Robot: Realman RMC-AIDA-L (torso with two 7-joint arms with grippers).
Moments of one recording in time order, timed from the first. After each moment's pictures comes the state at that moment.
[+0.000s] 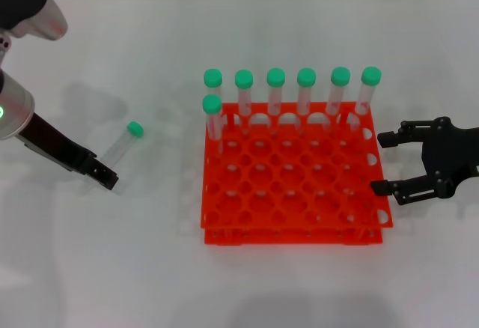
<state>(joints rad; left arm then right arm) -0.72 -2.06 0.98 0.98 2.83 1.56 -2.47 0.51 1.99 -0.93 -0.80 -2.02 -1.57 1.35</state>
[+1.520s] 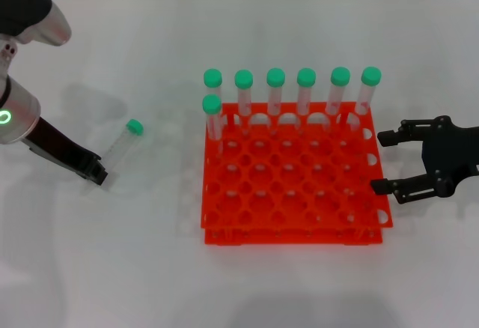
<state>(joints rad) -0.73 -2.06 0.99 0.91 2.83 1.51 -2.48 0.51 1.99 -0.93 -0.80 -2.02 -1.57 1.35</state>
